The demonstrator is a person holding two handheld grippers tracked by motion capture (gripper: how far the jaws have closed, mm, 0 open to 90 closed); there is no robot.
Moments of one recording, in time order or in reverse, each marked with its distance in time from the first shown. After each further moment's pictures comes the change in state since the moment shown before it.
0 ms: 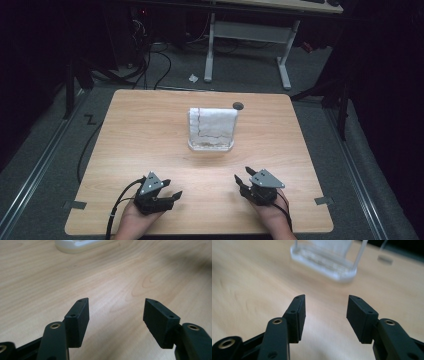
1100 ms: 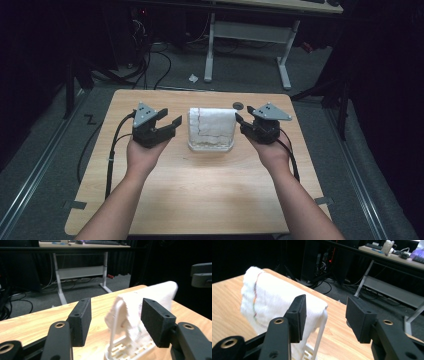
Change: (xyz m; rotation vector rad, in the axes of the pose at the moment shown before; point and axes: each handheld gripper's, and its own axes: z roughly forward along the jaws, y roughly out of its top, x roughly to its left) left arm 0.048 0.164 -0.021 -0.364 0.178 -0.048; right arm -0.066 0.162 0.019 -0.163 -0.067 0.000
